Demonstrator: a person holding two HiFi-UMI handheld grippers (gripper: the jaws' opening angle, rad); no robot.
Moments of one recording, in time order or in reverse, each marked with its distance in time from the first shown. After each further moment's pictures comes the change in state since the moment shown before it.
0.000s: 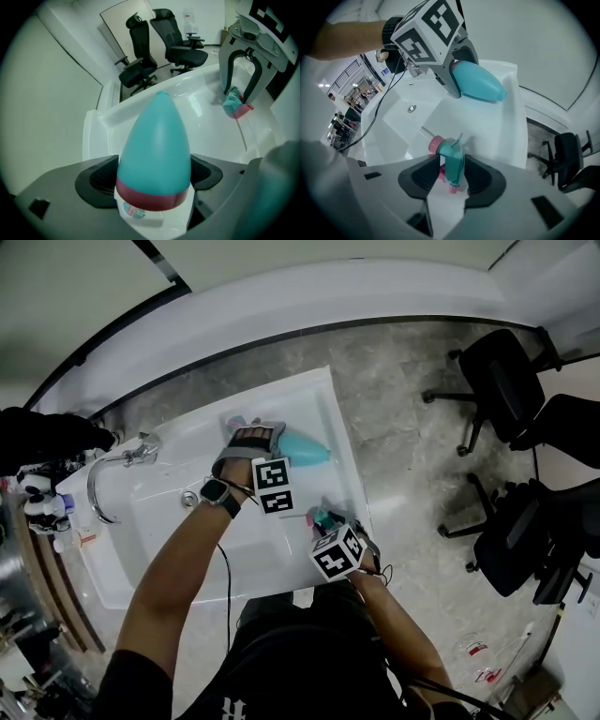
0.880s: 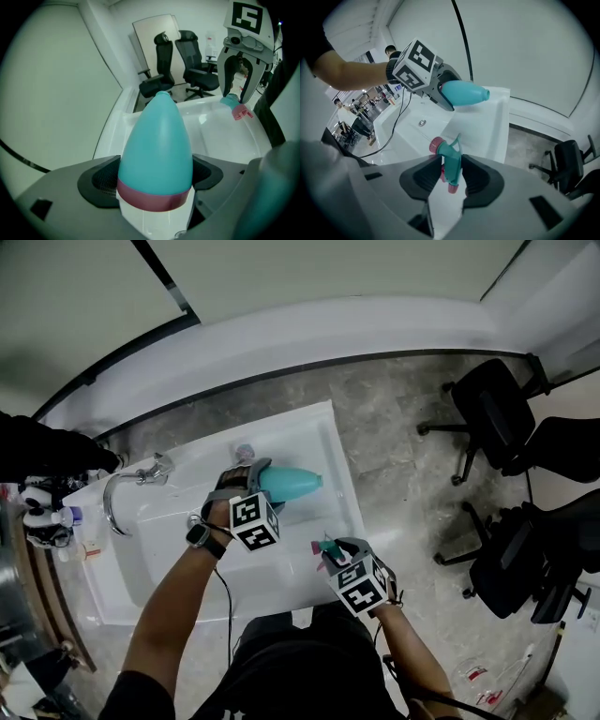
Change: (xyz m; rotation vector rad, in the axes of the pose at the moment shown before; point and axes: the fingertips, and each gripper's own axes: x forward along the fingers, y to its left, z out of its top) left arm -0.069 -0.001 -0.014 -0.271 -0.153 0.041; right arm -0.080 0.005 0.023 -0.033 -0.156 0.053
